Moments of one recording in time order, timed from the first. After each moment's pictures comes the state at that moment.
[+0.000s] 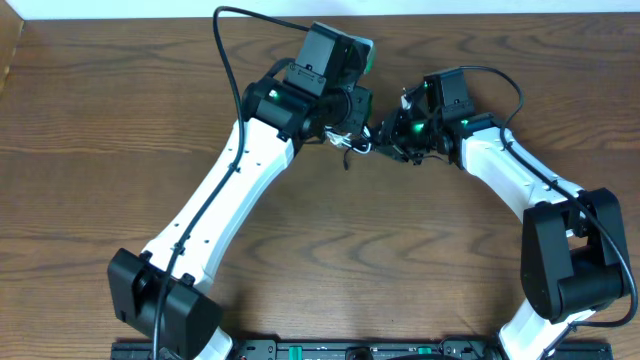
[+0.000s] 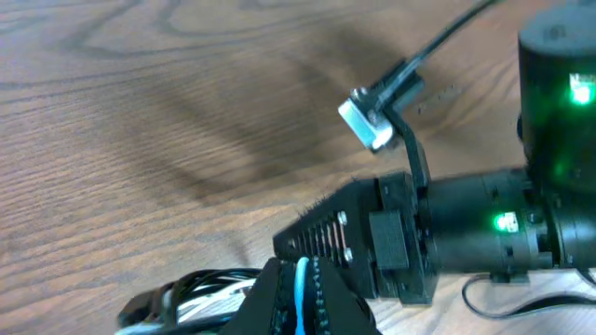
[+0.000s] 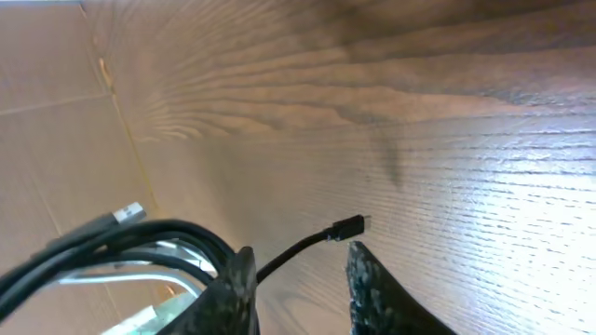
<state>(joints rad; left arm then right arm) -0.51 1.74 1.69 -0.82 0.17 -0.20 0.29 1.86 1.21 -0.34 -0.69 0.83</state>
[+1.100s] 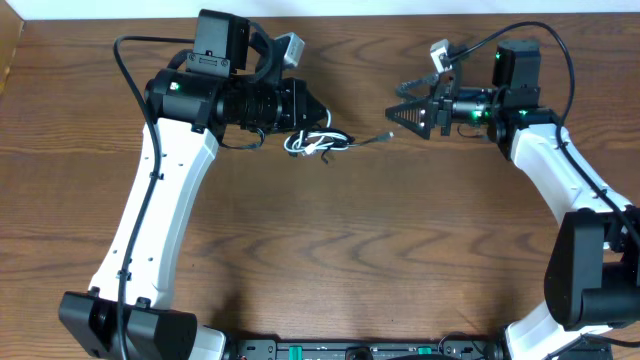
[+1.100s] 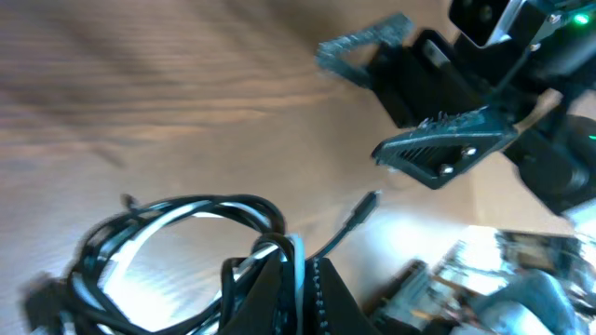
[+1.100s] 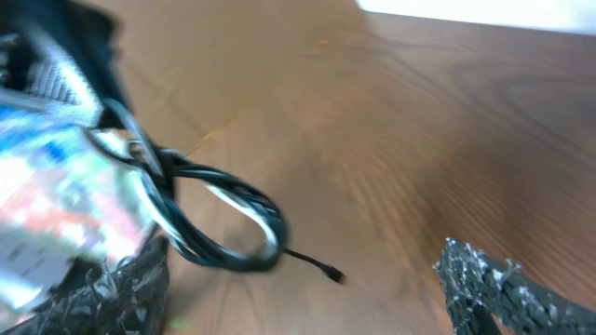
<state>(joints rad) -0.23 1.62 1.69 -1.07 0.72 -0.27 0.08 1.79 1.22 -0.02 -1.29 0.02</state>
